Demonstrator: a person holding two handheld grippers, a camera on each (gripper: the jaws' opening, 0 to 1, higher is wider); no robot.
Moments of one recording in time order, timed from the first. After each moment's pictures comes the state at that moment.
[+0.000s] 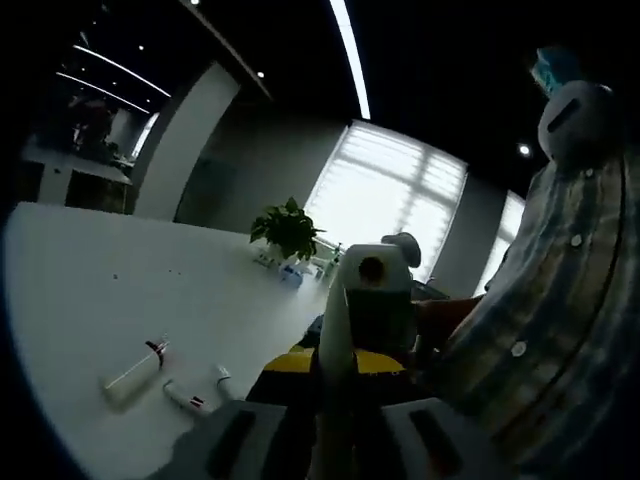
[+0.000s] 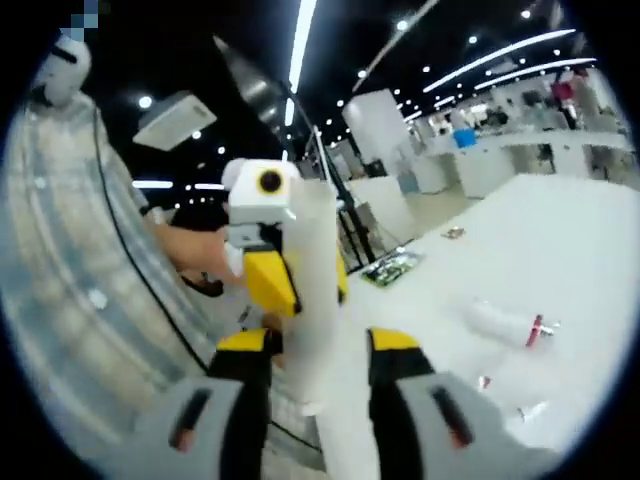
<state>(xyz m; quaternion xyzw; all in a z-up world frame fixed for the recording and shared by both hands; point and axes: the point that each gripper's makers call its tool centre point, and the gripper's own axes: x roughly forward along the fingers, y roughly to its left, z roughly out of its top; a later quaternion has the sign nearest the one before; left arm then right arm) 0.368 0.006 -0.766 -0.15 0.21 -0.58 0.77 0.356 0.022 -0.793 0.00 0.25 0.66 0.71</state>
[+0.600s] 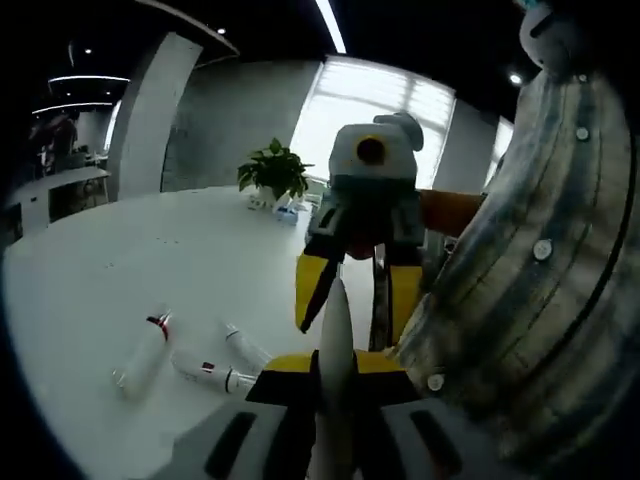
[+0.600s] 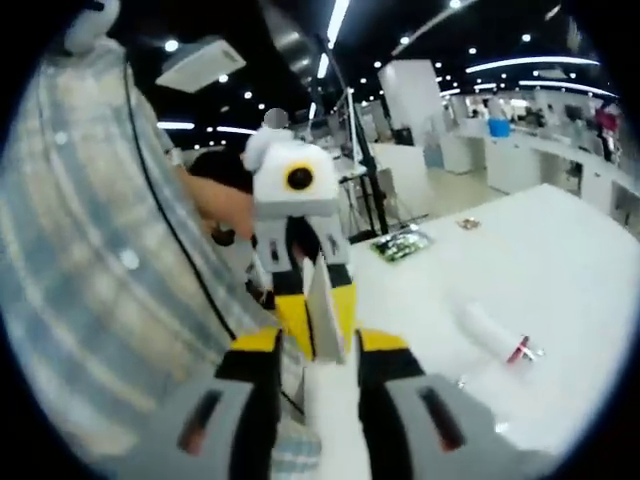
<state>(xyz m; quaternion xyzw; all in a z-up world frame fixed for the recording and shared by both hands) 0.353 0.003 -0.816 0.01 0.27 -0.62 0.74 0.355 0.017 -0.785 -0.07 0.26 0.70 0.66</state>
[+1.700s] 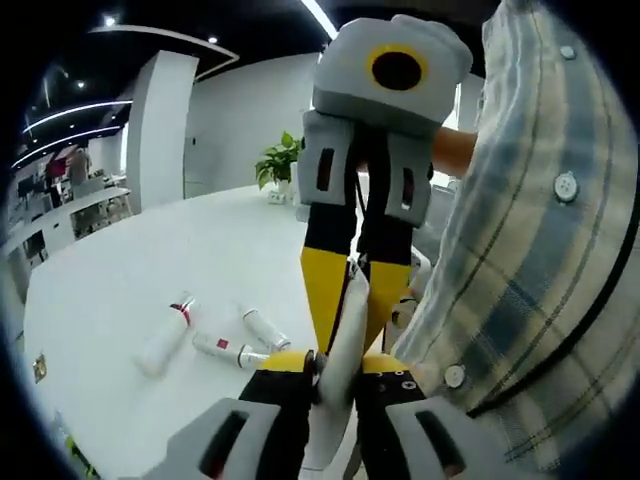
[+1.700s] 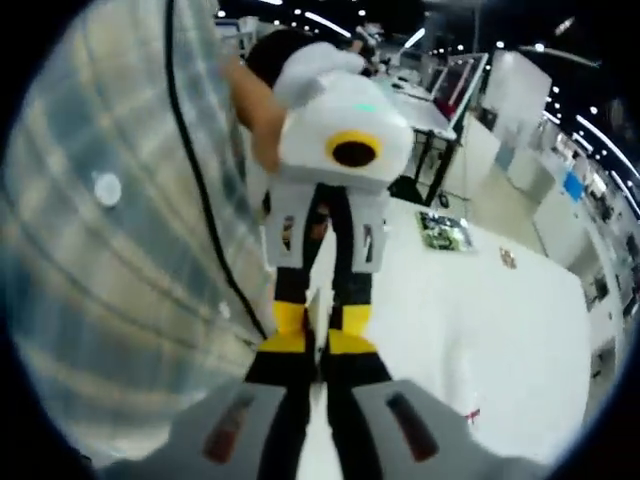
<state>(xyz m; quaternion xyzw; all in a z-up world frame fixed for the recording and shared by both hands) 0.331 0.024 -0.830 0.04 0.25 -0.54 0.80 0.321 0.051 -0.802 -0.37 0.22 0.74 0.52</state>
